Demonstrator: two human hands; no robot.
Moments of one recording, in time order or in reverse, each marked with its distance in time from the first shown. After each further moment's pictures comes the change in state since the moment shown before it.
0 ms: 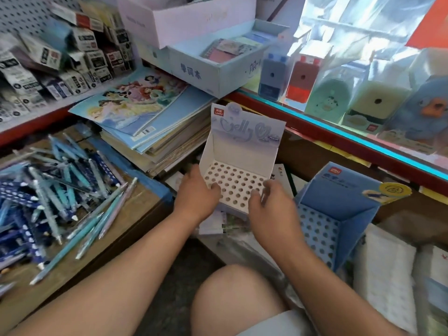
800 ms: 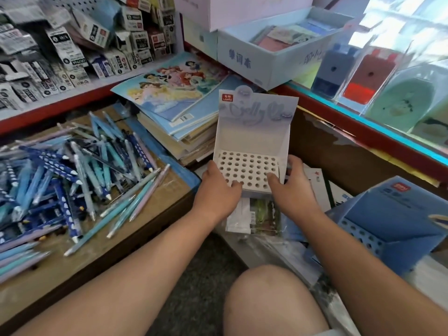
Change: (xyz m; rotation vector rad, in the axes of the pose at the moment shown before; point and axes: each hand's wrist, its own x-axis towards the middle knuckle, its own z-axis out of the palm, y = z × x) left_hand 0.006 -0.029 -0.006 -0.176 0.049 -0.091; right_hand 0.076 0.007 0.045 0.221 -0.179 -0.013
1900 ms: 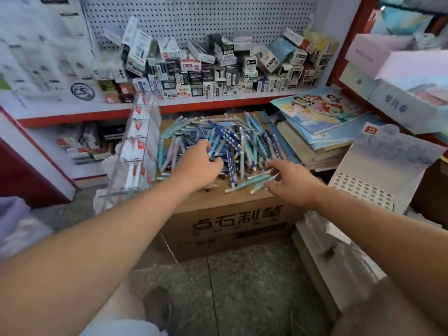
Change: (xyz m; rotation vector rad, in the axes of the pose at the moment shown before) left_hand -0.170 -0.084 -0.272 0.285 0.399 -0.212; right_hand -0.111 -0.160 0.142 -0.746 -0.713 -0.700
